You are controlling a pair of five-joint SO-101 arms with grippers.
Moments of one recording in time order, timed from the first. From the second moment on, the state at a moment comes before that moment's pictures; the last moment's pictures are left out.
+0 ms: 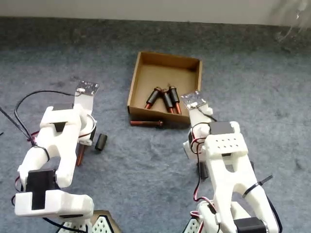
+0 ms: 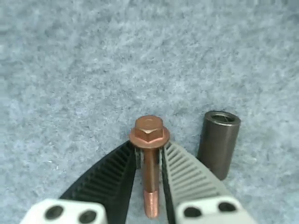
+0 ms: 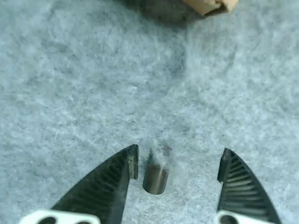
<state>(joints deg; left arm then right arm) -12.8 -3.2 39.9 56.2 -11.6 -10.6 -29.3 47.5 68.5 17.6</state>
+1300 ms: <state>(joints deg) -12.7 -12.1 37.6 56.2 -7.1 -25.2 -35.8 46.5 65.0 12.6</state>
